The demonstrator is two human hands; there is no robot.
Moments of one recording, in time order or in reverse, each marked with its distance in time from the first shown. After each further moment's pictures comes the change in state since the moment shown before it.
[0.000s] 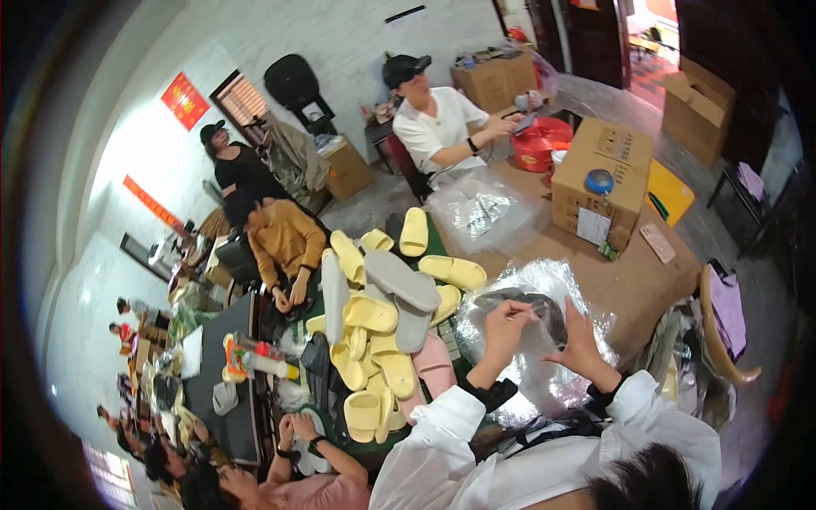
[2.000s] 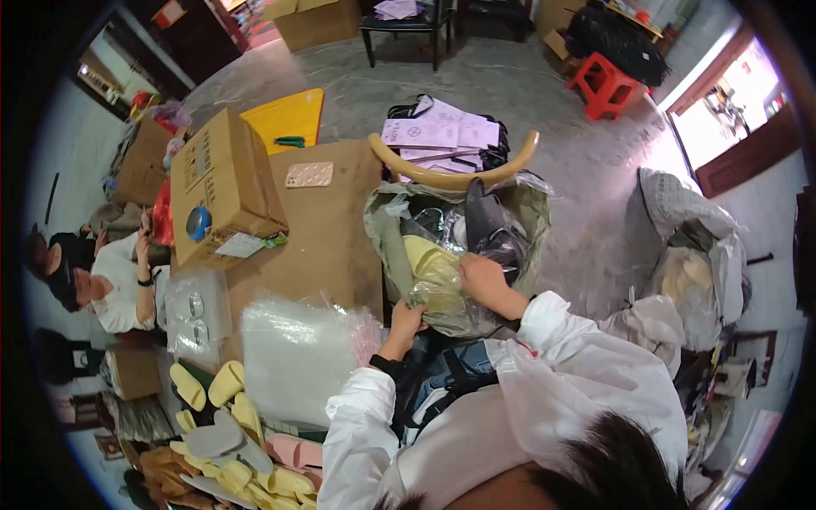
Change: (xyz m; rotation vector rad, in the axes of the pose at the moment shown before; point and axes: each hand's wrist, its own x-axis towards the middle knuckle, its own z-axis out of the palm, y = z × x) left_hand -0.093 -0.192 0.283 0.513 -0.880 -0.700; right_hand -0.282 0.201 -0.093 -0.316 0.436 0.866
